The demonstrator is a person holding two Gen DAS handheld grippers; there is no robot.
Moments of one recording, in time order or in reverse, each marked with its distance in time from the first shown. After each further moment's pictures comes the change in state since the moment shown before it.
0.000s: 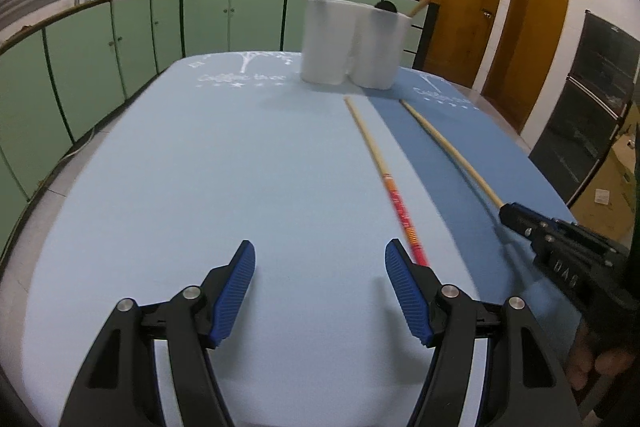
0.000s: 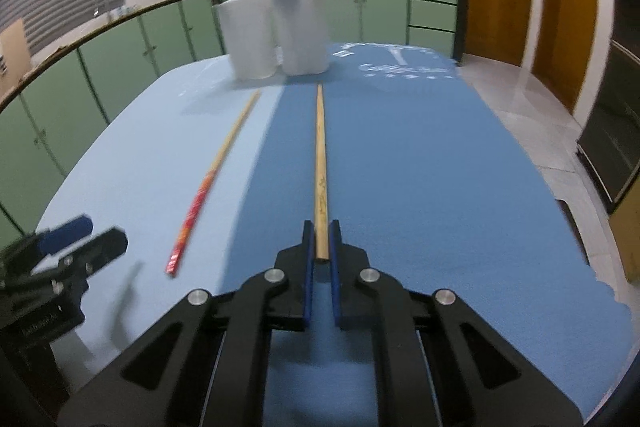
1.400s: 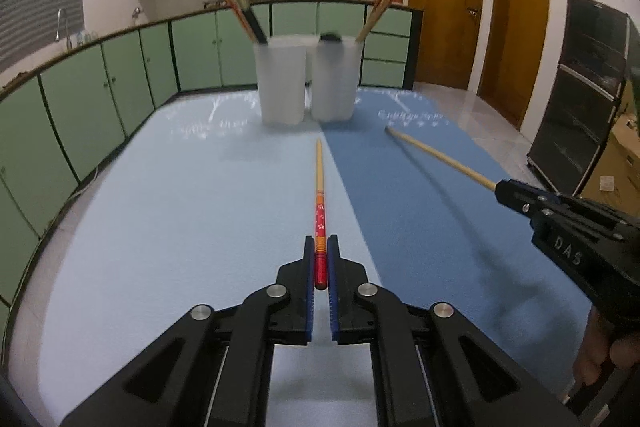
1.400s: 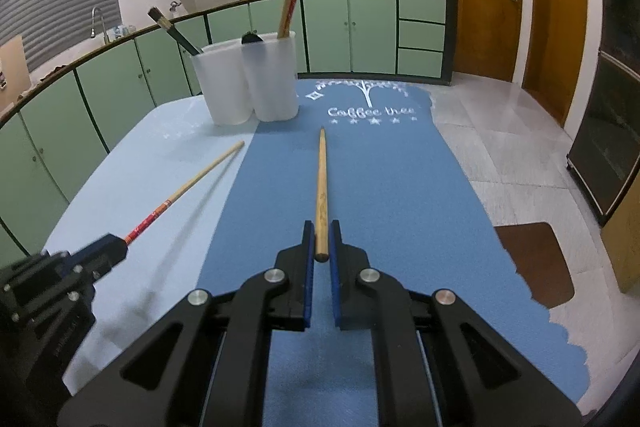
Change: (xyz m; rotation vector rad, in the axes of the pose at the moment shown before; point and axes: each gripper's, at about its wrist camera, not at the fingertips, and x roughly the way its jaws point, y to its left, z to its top) left arm -0.018 -0.062 0.030 0.100 -0.081 0.043; right arm -0.029 -0.035 0.034 -0.008 -0.072 -0.004
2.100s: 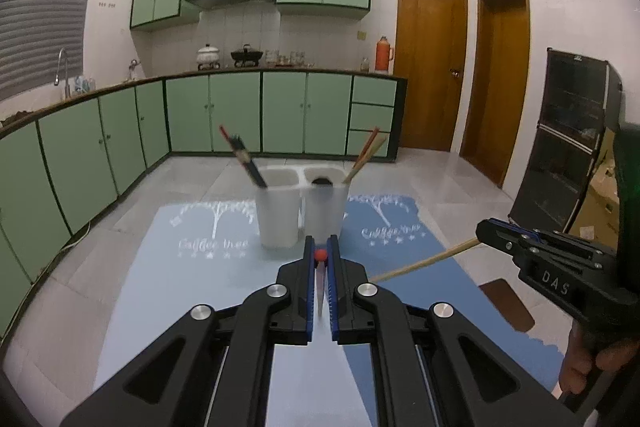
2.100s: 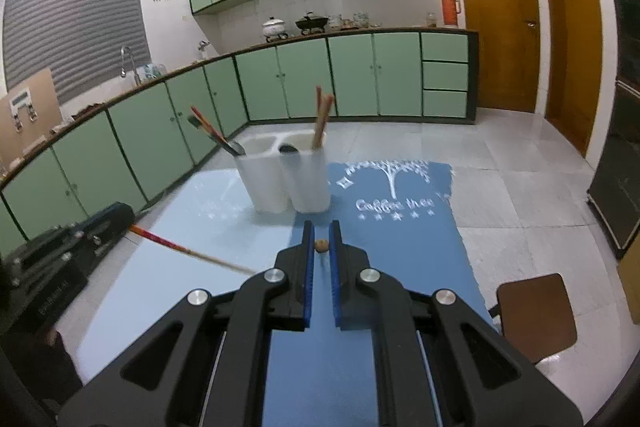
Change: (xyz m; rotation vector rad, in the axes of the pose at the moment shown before) left arm -0.063 0.010 0.101 -0.001 -0.227 -0.059; right arm -0.059 0.002 0.095 0.006 -0.127 0.129
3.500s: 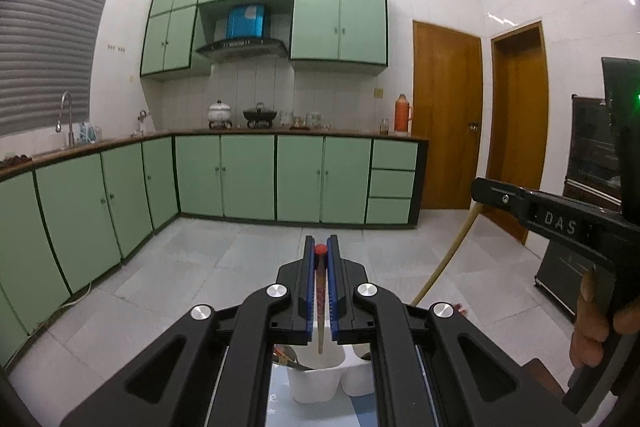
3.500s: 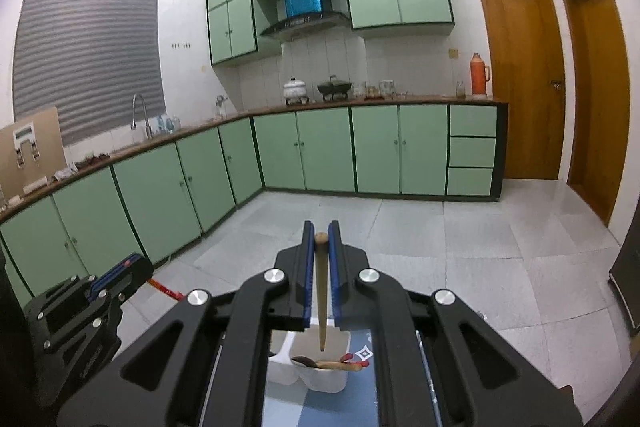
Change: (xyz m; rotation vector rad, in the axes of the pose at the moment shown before) left arm 0.118 0.053 0.141 -0.001 -0.194 0.054; right arm 0.102 0.011 0.198 -0.072 -0.201 0.043
